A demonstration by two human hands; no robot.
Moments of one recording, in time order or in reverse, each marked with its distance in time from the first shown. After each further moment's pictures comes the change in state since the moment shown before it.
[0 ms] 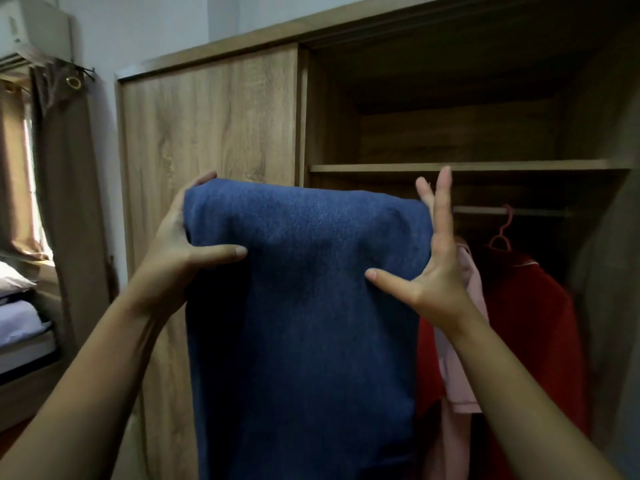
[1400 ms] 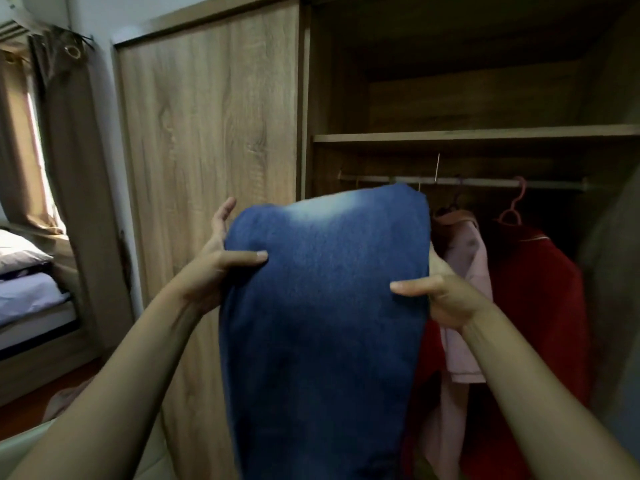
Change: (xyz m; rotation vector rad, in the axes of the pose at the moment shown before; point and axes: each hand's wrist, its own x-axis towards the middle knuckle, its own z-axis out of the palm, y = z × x) left_hand -0.009 -0.066 0.023 -0.363 -0.211 -0.423; right_hand -0.024 0.067 -0.015 0.641 -0.254 0.633
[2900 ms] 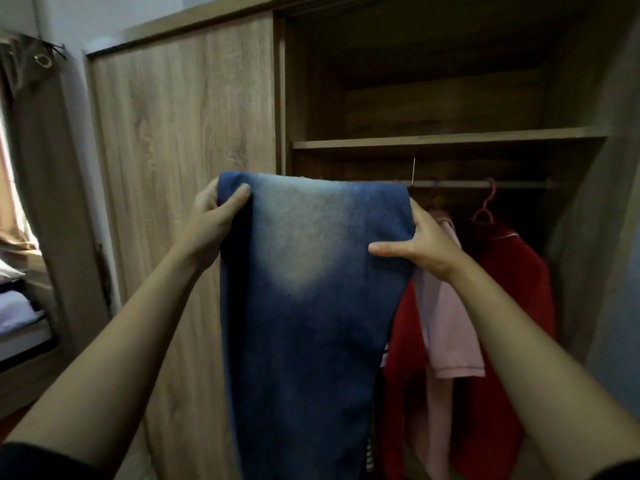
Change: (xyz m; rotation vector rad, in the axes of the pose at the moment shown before) left_hand 0.049 0.024 0.014 0.237 0.072 0.331; right_hand 0.014 -0.049 -0.013 -0.657 0.090 -0.237
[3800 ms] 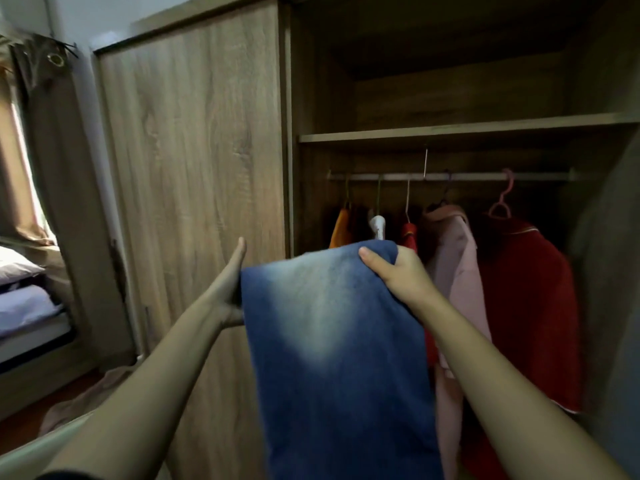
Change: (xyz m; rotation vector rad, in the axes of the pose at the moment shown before) left_hand -0.028 -0.088 0.006 -0.541 -0.082 -0.944; right_hand -0.005 0.041 0.058 0.134 0.212 0.192
